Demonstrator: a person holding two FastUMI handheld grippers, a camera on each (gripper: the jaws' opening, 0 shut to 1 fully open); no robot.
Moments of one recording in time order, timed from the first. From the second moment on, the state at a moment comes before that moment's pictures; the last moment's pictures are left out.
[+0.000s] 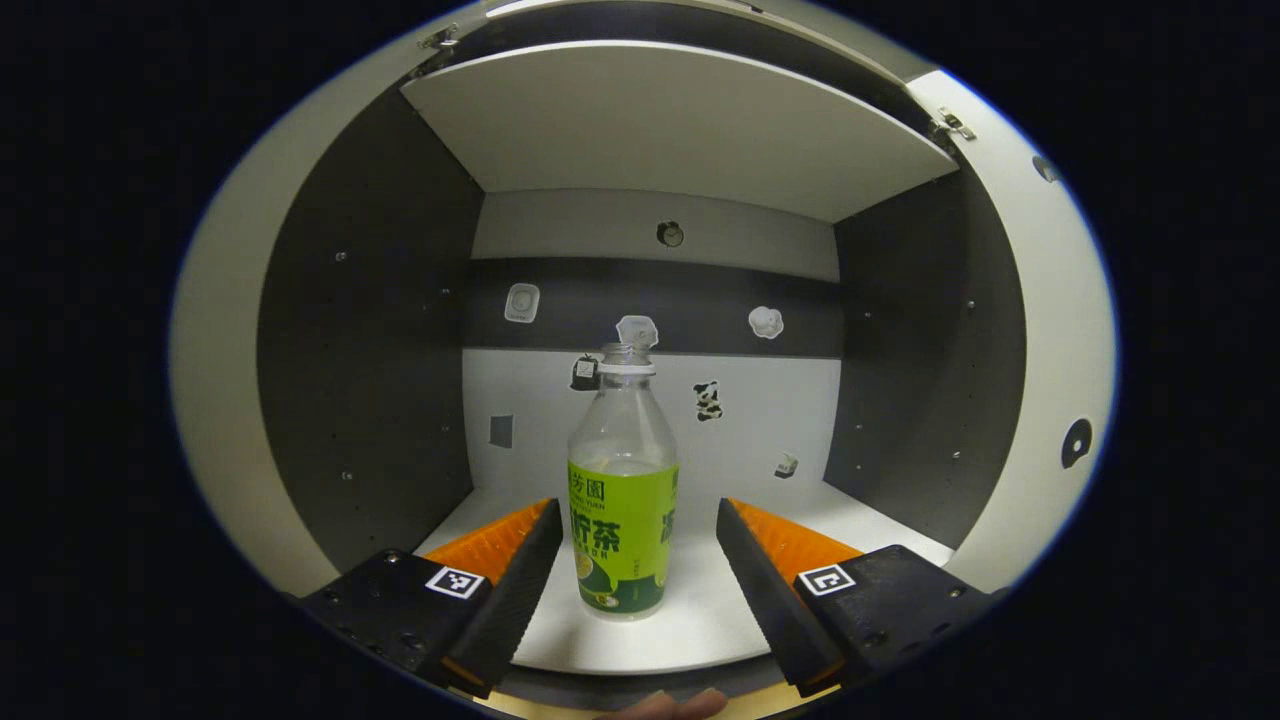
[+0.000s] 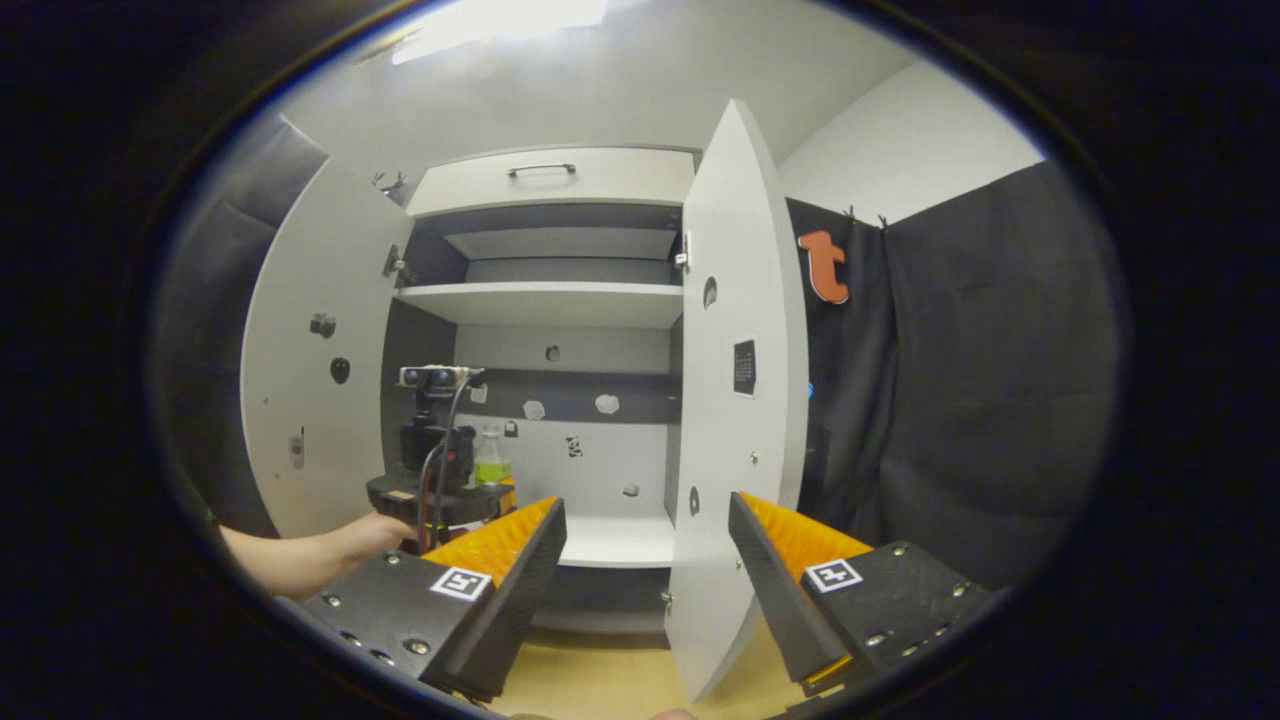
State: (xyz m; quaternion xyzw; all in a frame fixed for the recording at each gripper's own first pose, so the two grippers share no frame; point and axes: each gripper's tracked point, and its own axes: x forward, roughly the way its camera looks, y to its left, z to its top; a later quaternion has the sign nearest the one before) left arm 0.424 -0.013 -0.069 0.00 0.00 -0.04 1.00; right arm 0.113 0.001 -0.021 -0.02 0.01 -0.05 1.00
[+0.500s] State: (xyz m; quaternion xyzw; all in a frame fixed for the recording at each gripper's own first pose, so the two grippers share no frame) left arm 0.466 -0.012 -0.076 0.02 0.00 -0.06 1.00; right arm 0.115 0.012 -0.043 -0.01 0.03 -0.05 1.00
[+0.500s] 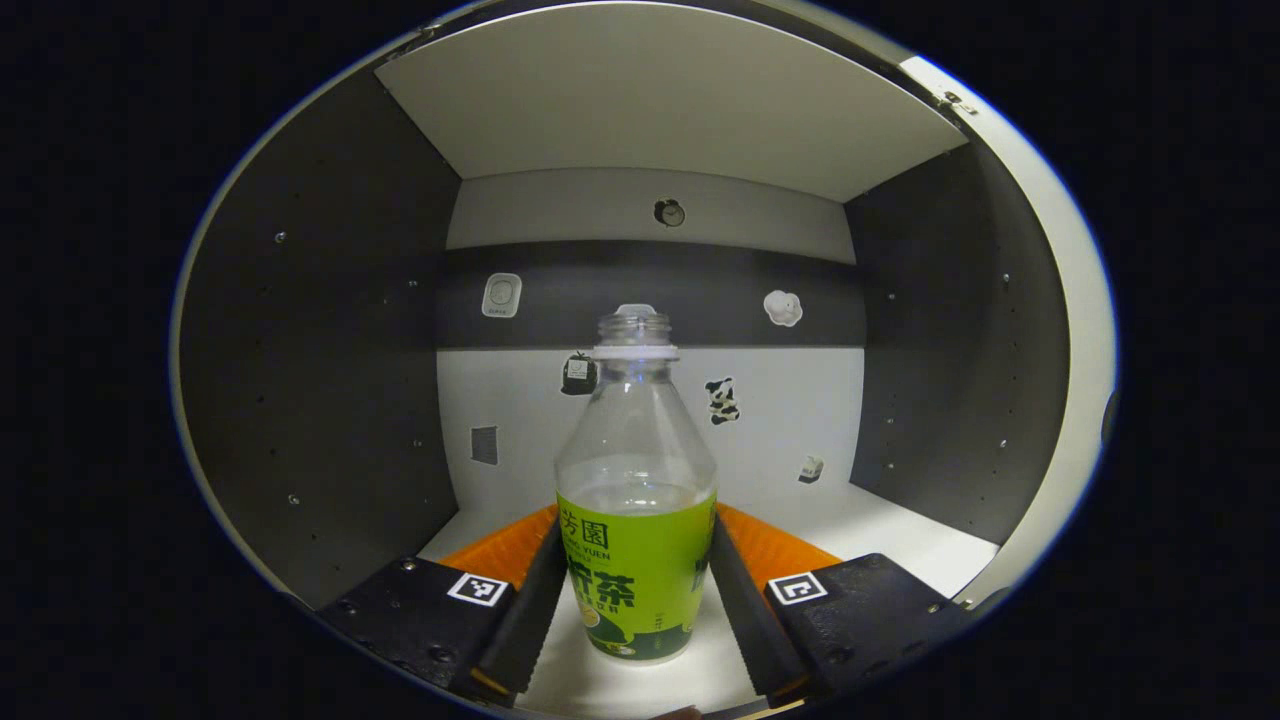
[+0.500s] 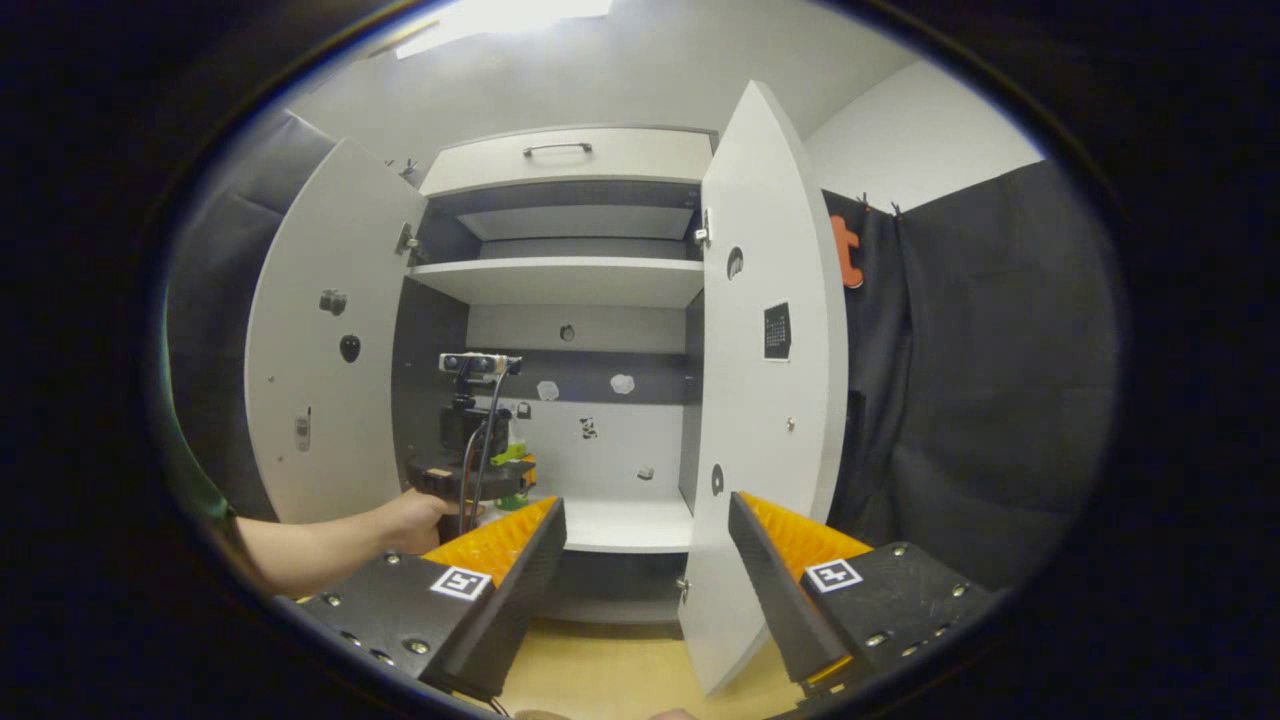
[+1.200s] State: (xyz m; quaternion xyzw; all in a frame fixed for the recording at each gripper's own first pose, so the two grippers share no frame) left arm 0.347 -0.002 -0.027 -0.01 0.00 -0.10 1.00; right arm 0.072 0.030 -0.028 0.02 0.02 -0.03 1.00
